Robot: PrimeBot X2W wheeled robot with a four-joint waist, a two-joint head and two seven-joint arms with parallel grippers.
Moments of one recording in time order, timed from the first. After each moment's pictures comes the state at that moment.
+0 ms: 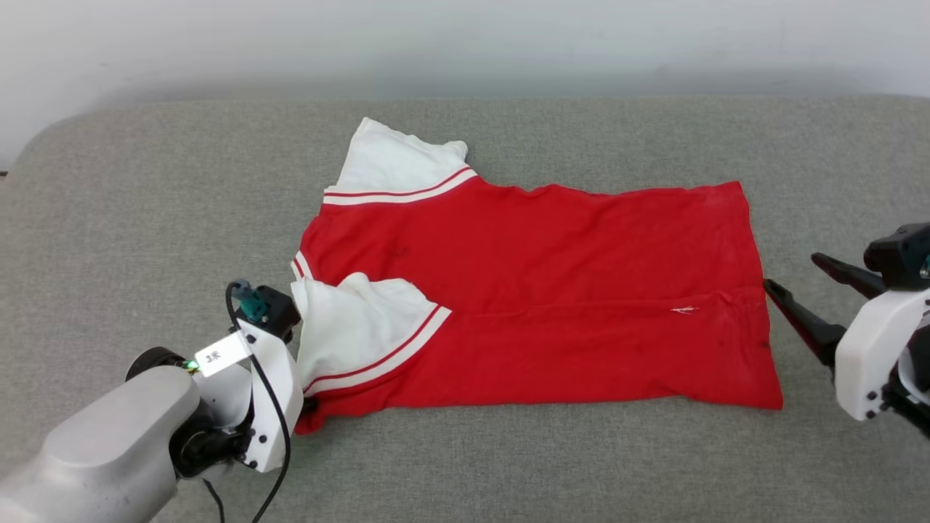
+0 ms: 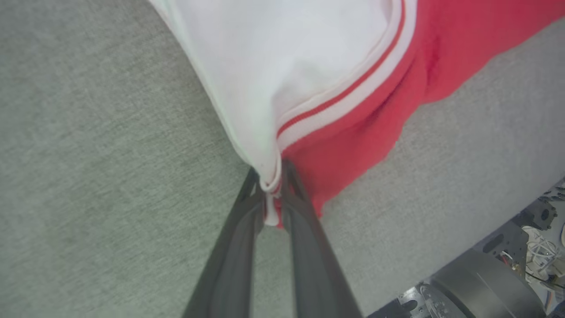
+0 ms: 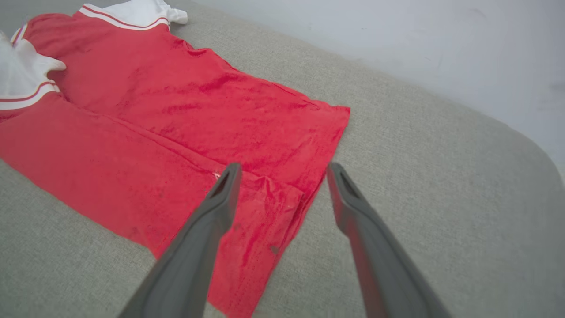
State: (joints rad) left arm -0.75 0.71 -1.16 0.43 -1.13 -0.13 0.50; right arm -0.42 -0.70 0.45 0.19 0.63 0.13 0.24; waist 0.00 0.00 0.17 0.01
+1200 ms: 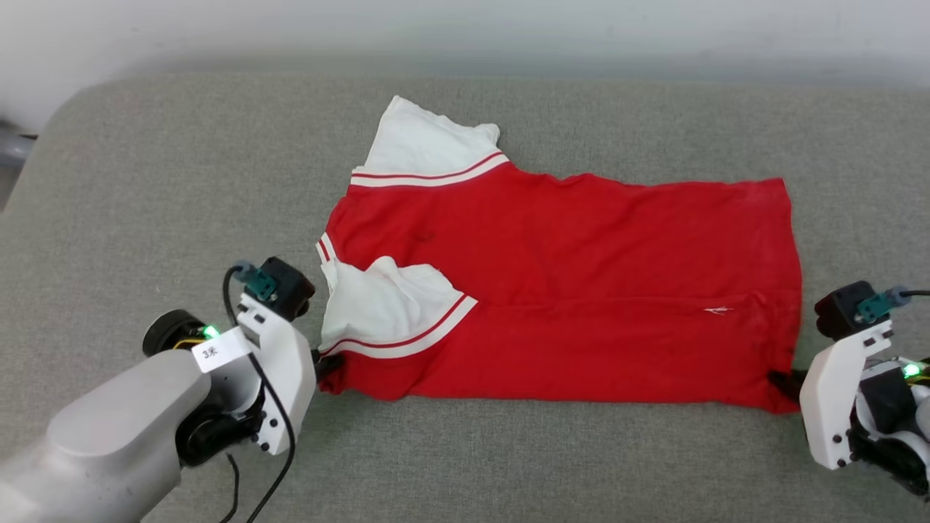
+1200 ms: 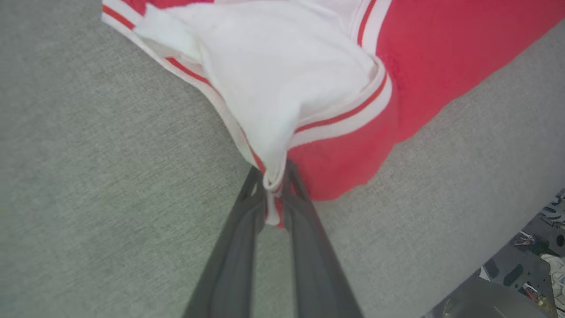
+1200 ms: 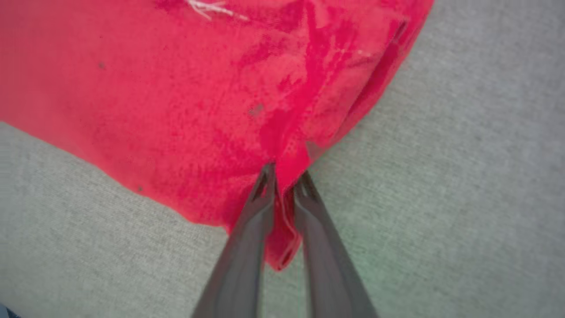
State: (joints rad) left arm -0.81 0.72 -1.20 0.35 -1.10 -0.13 0.32; right arm -0.44 -0.65 0.60 0.45 0.74 0.13 0.47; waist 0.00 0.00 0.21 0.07
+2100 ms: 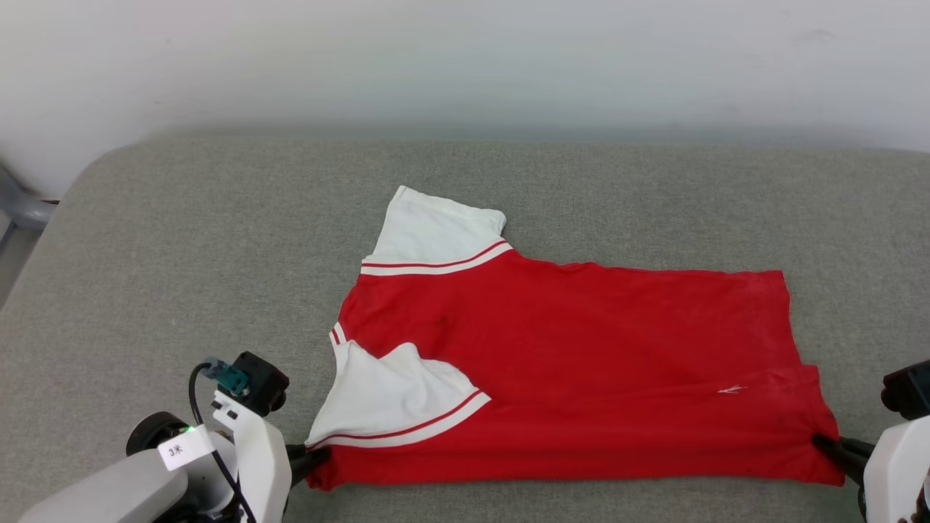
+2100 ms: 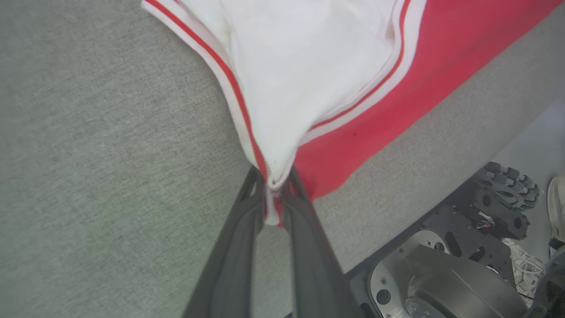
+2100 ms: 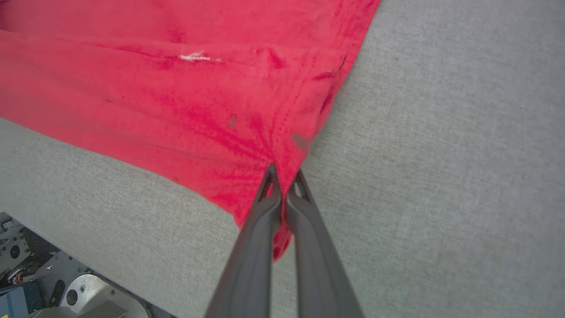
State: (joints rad) left arm -0.61 0.85 -1.22 0.18 -1.18 -0.06 0.24; right arm -0.12 -0.76 0.39 0.20 0.80 0.13 0.41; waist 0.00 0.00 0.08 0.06
